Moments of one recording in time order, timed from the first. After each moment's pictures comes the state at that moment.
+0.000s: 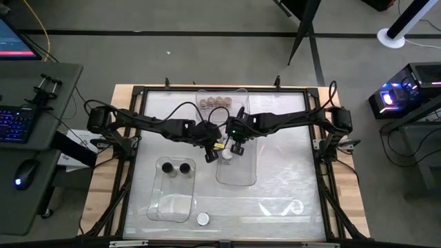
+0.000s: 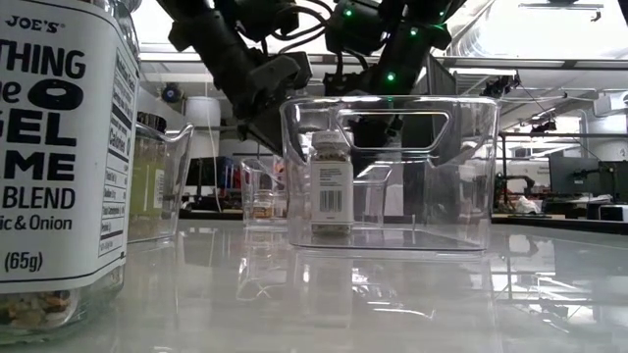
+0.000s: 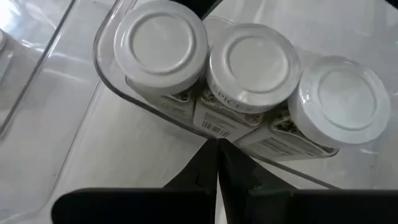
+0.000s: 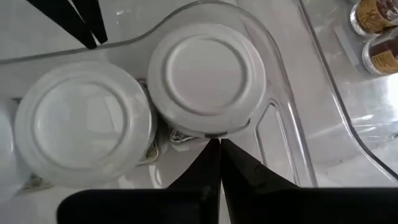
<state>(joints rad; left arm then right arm) 0.03 1.68 1.07 -0.31 -0.11 -0.24 -0.09 1.80 1.29 -0.61 0.18 0.13</state>
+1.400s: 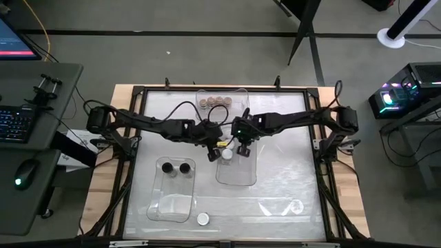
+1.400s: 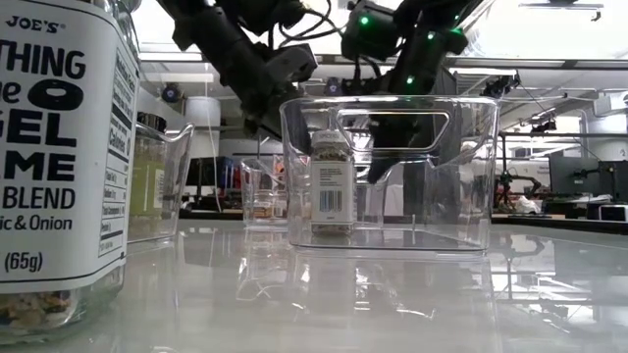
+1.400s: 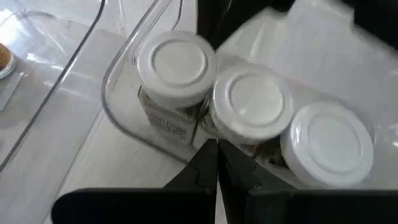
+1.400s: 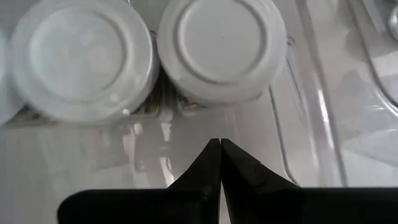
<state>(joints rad) 0.03 1.67 1.07 -0.22 -0.14 -0.28 -0.10 1.74 1.20 -0.60 0.11 0.11</state>
